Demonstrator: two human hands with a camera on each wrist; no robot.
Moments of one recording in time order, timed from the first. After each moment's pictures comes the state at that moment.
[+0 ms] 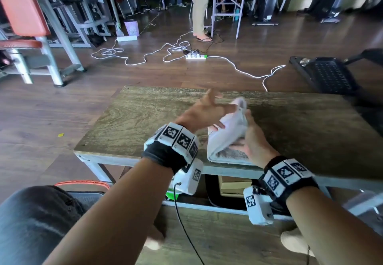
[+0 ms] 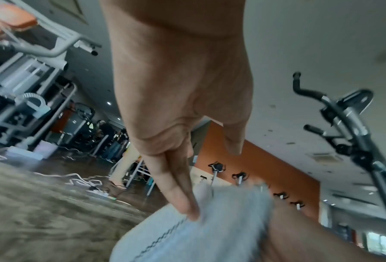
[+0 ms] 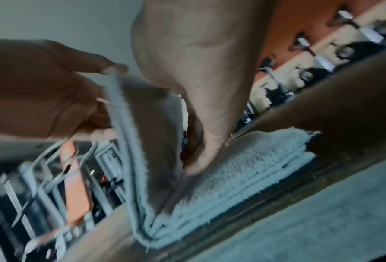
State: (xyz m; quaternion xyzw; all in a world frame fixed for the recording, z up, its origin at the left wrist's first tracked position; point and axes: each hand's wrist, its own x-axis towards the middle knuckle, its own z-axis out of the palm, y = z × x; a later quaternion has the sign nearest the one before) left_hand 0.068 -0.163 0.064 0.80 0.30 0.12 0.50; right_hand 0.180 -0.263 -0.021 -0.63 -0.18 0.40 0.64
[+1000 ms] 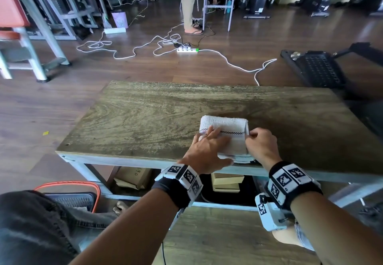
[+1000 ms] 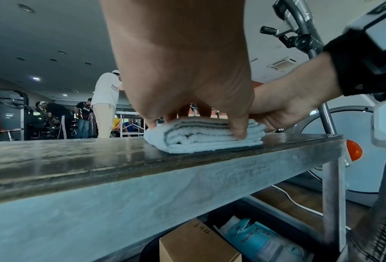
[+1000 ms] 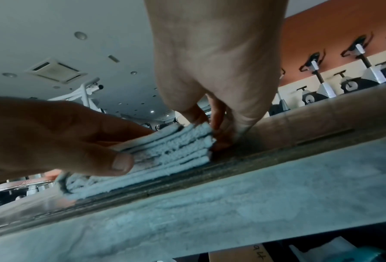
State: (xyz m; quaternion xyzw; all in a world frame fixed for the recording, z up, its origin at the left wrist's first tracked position) left_hand 0.071 -0.193 -0.061 0.96 0.19 0.05 0.19; right_hand 0.221 -0.297 -0.057 -0.89 -0.23 0.13 0.38
